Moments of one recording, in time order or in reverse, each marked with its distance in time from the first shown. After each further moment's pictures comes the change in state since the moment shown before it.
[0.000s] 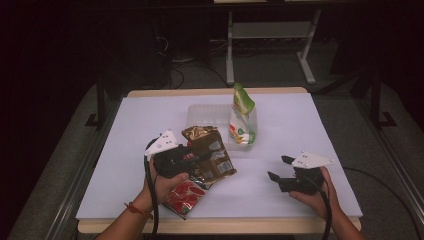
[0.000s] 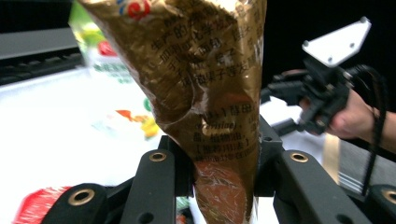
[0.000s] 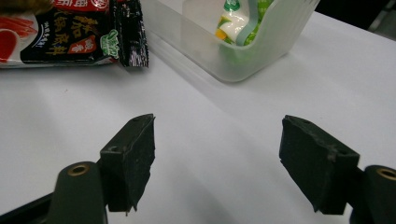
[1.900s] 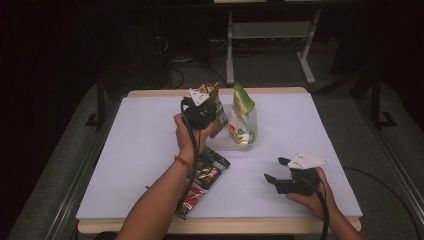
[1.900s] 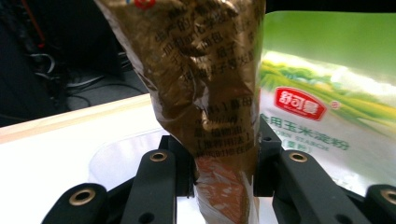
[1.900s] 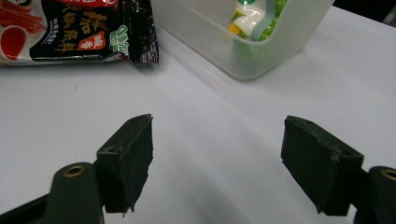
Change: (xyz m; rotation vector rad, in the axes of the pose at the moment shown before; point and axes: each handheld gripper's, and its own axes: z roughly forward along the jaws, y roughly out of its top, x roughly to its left) left arm 0.052 0.048 0.118 0.104 0.615 -0.069; right arm 0.006 0.000 0.007 0.021 0.031 0.007
